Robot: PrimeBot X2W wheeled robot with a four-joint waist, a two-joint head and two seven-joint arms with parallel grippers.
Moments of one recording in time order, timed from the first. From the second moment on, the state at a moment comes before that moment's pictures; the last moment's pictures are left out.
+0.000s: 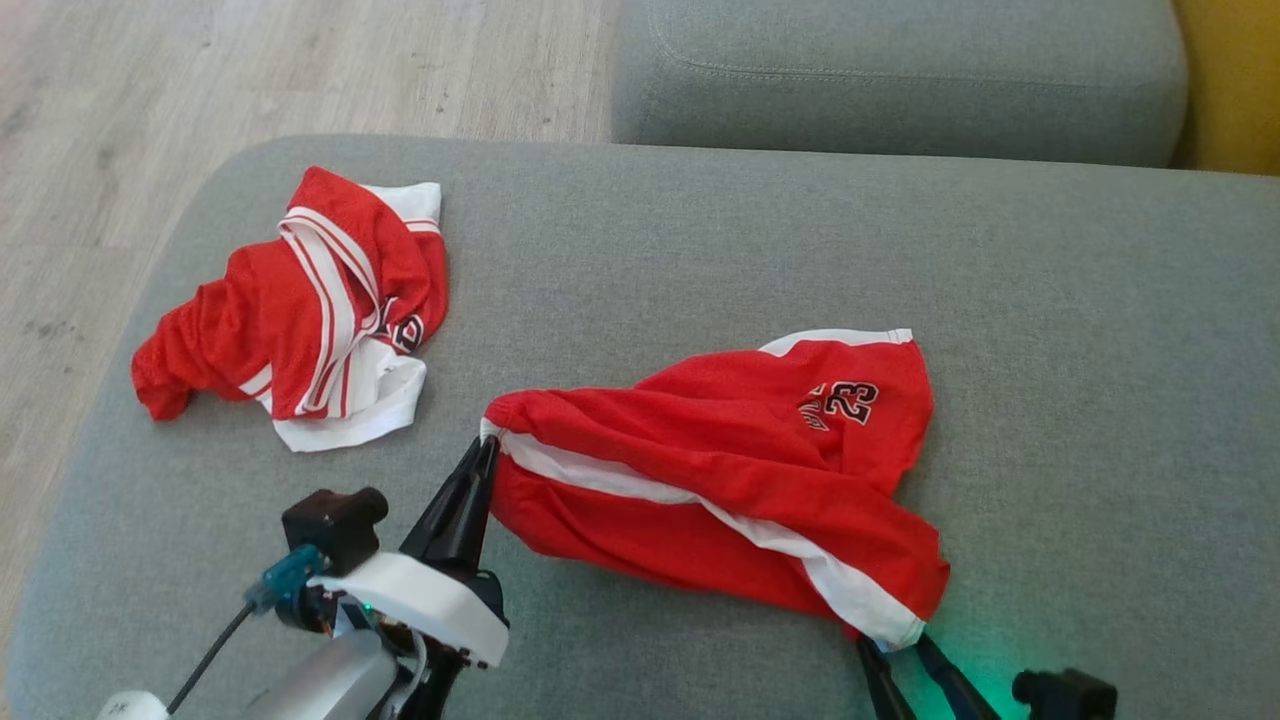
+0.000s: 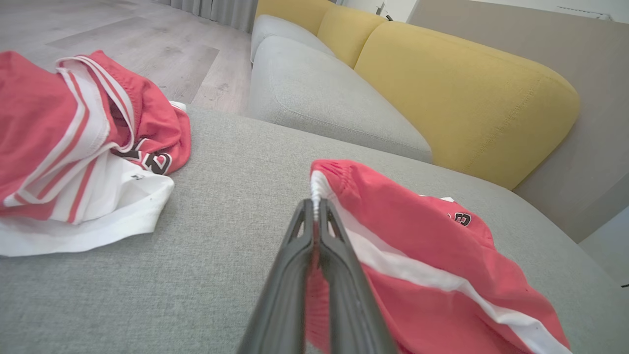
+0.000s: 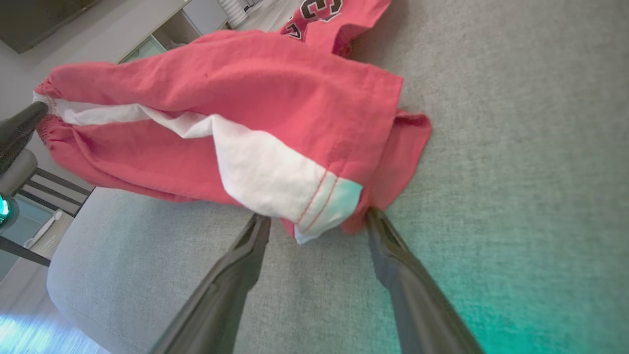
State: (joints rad) left arm -0.34 0.37 -0.87 0.35 -0.98 0.03 -0.25; right arm 0.14 -0.18 0.46 0.42 0.64 0.12 -0.26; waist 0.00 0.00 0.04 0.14
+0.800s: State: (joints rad) left arm -0.34 0.37 -0.85 0.33 -0.94 0.01 -0.25; right arm 0.13 -0.27 0.39 0.31 0.61 0.12 -0.26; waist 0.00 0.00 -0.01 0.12
